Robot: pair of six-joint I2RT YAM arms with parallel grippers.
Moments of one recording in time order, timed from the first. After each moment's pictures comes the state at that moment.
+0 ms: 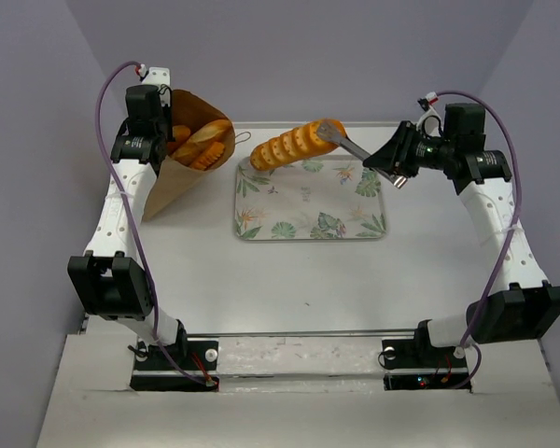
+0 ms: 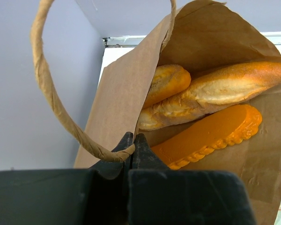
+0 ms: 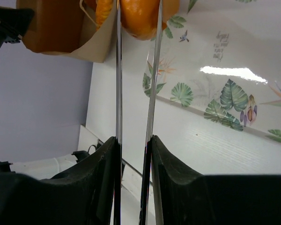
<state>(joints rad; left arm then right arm) -0.04 1.56 1.62 -0.46 -0.25 0.11 0.06 1.39 1.56 -0.74 -0.73 0.53</state>
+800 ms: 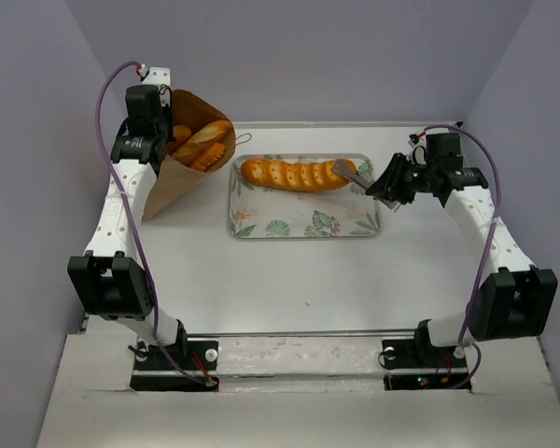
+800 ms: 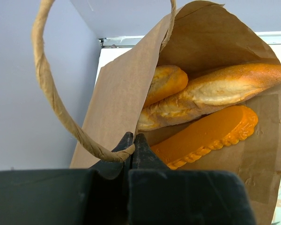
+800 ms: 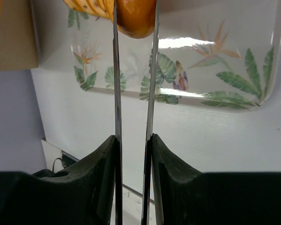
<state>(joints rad) -0.04 1.56 1.62 -0.46 -0.24 0.11 0.05 1.40 1.27 -0.68 -0.54 0.51</state>
